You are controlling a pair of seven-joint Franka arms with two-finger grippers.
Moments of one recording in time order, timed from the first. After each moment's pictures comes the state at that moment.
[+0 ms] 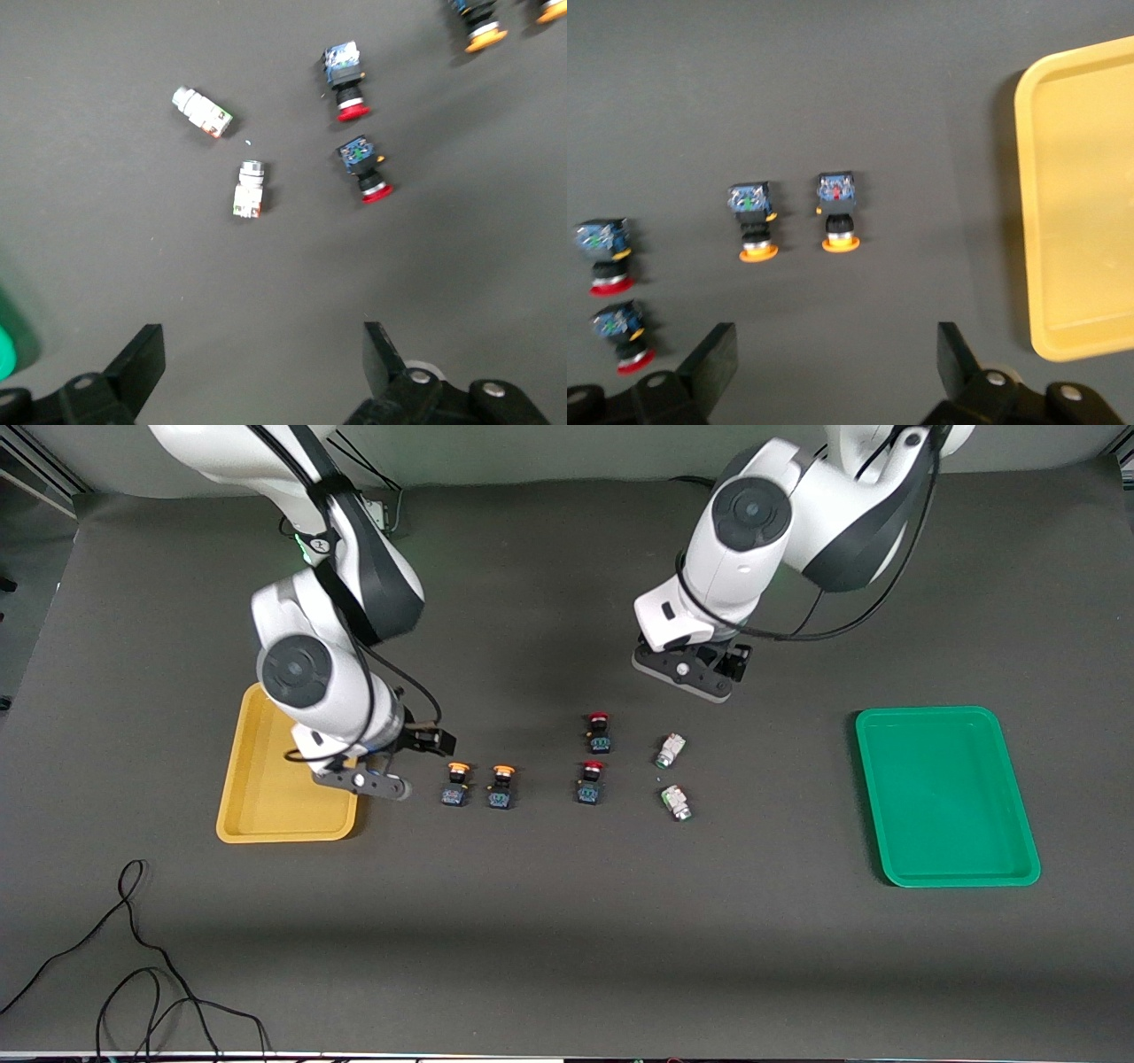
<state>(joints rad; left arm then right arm) -0.55 0.10 -0.11 -1.94 -0.06 2.00 -0.19 0.55 0.37 -0.13 -1.71 0.10 1.94 0.61</state>
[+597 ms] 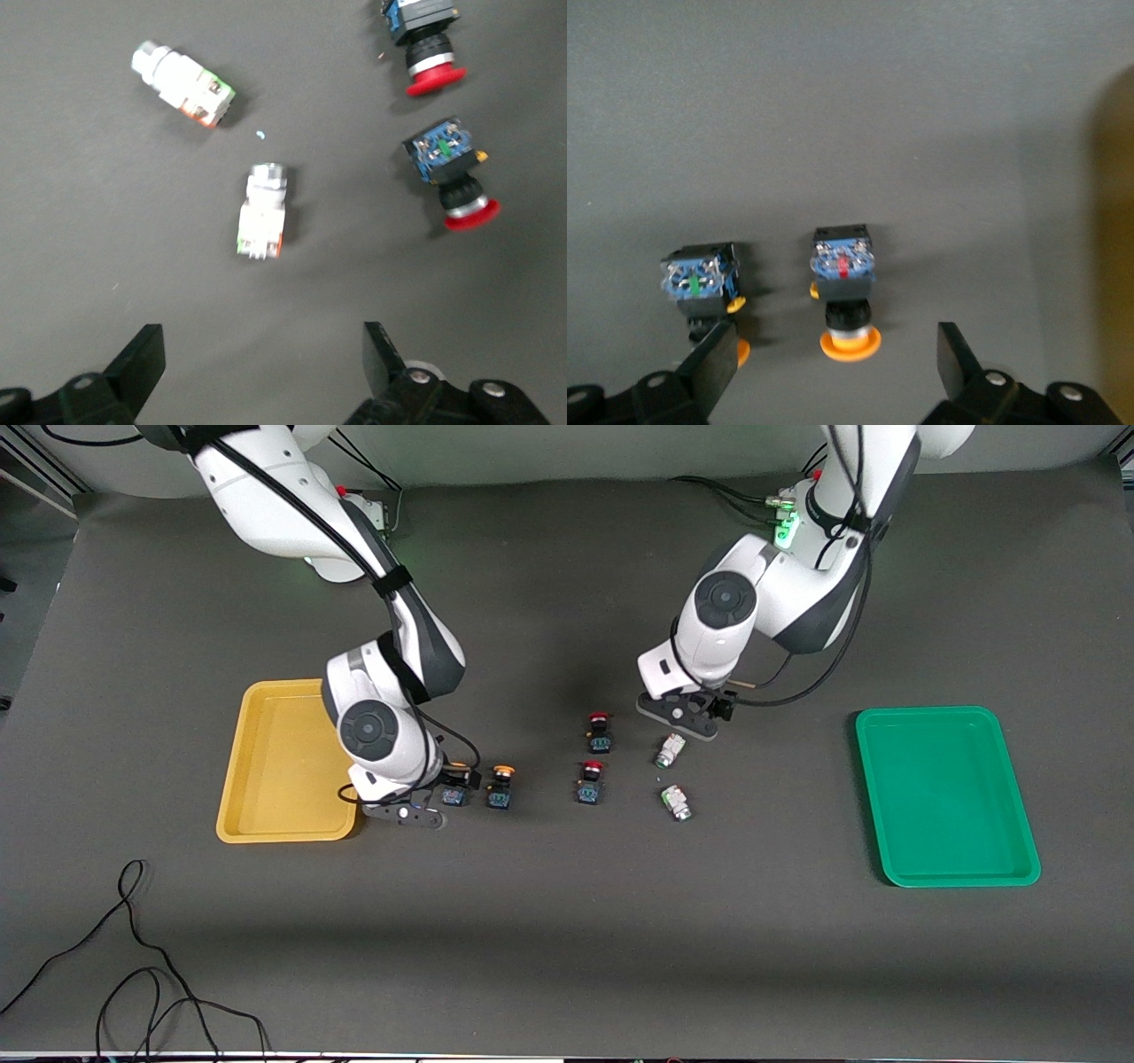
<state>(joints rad) -0.55 0.28 -0.10 -2.12 -0.01 2.37 -0.18 0.57 0.57 -0.13 -1.77 0.11 2.22 0.62</state>
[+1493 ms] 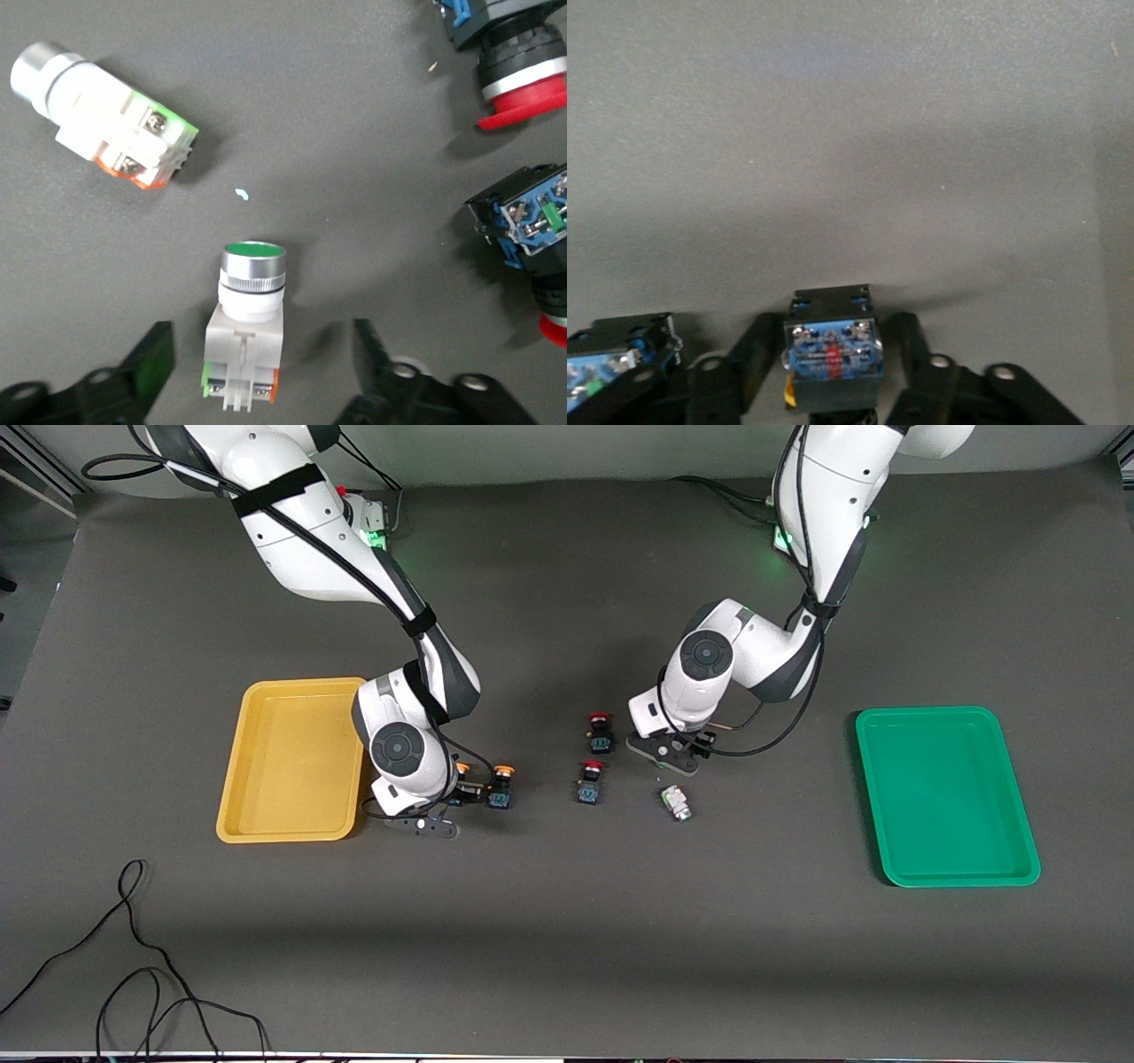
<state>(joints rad) -0.55 0.50 -0.09 -2.08 0.03 2.61 -0.18 0.58 0.68 -0.13 -1.78 0.12 2.36 0.62</state>
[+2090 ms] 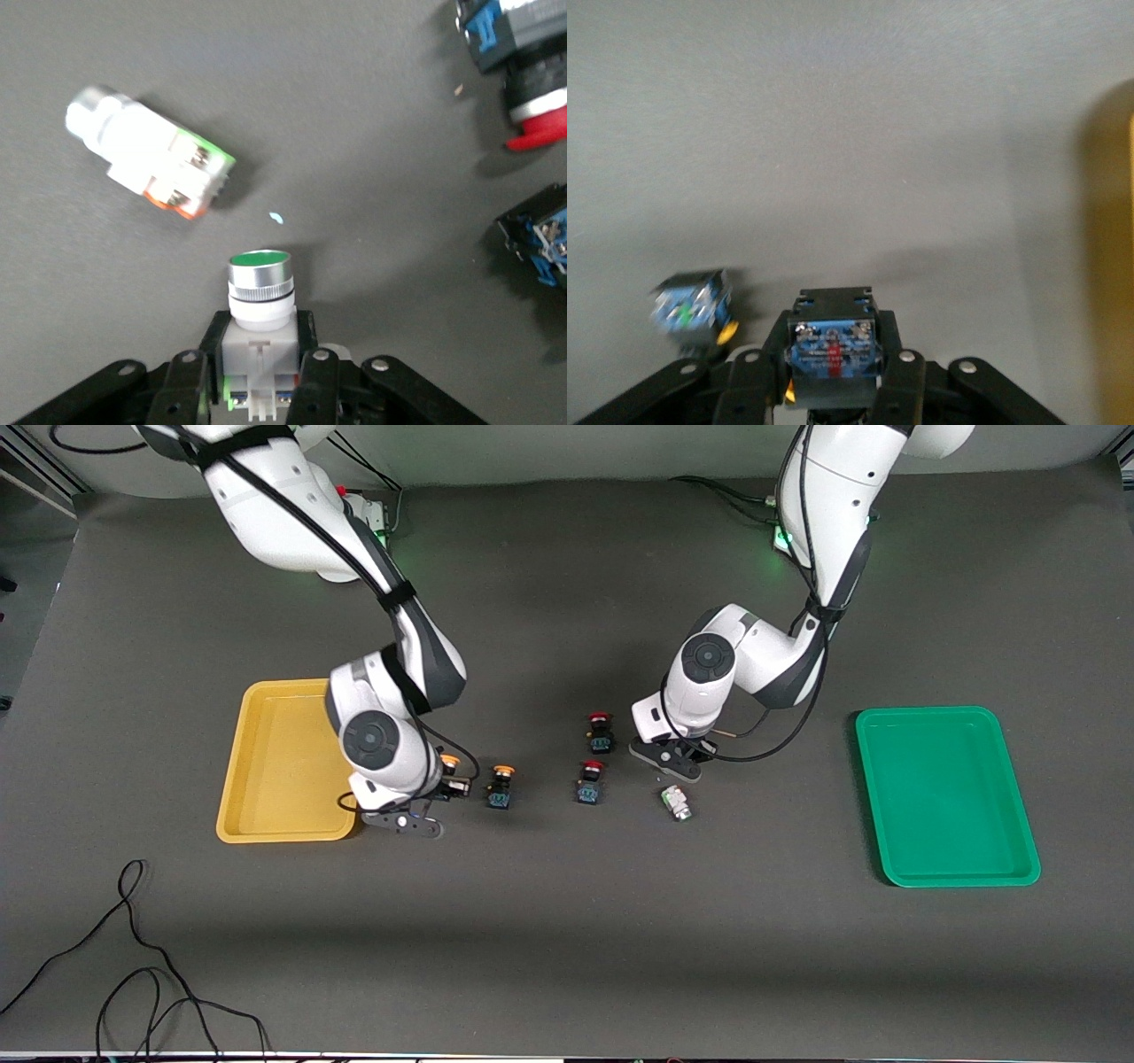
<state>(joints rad) -0.54 0.49 -0.07 -2.06 0.09 2.61 -0.18 0.57 0.52 -0.16 -1.74 0.12 2.14 0.62</state>
